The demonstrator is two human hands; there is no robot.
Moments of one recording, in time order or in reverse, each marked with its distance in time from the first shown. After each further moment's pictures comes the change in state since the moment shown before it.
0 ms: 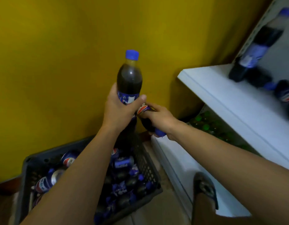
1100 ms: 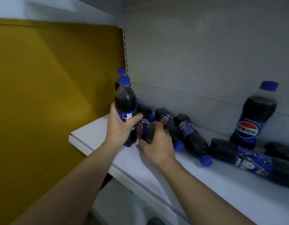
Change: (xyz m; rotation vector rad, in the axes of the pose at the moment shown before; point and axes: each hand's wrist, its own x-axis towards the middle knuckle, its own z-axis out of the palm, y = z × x) left_hand 0.040 0.096 0.355 -0.164 -0.435 0.207; right_hand -0.092 0.046 -0.293 -0.283 0.897 -0.129
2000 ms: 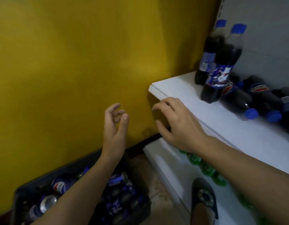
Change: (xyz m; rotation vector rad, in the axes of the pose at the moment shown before) left_hand -0.208 -0.002 -0.225 0.178 0.395 -0.168; right_hand -0.106 -0.080 0.095 -0.218 -0.257 -1.069
